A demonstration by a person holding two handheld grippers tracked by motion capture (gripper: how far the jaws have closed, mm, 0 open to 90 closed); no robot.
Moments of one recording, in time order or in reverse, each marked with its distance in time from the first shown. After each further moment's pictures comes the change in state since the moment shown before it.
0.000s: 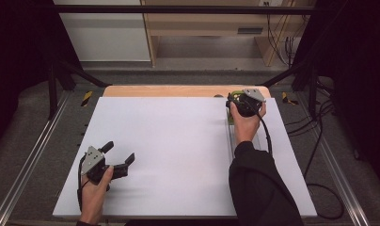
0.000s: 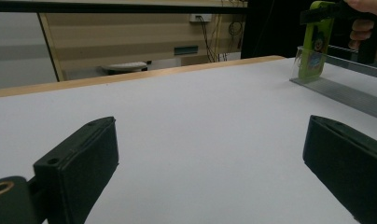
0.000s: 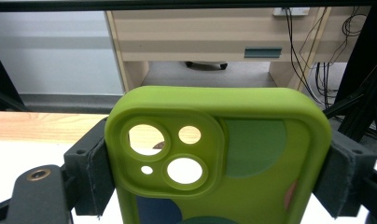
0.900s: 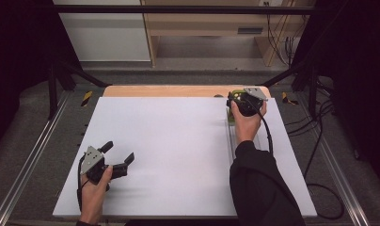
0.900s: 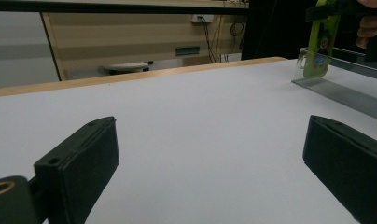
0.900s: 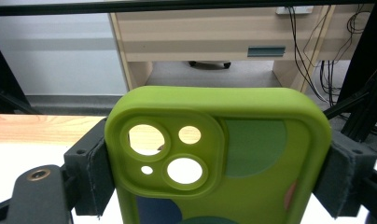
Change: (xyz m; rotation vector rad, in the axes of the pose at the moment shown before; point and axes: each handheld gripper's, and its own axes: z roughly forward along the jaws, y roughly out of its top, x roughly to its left) left arm 0.001 0.000 0.000 -0.002 0.007 -0.007; right arm -0.001 0.007 -0.006 0.007 0.014 0.010
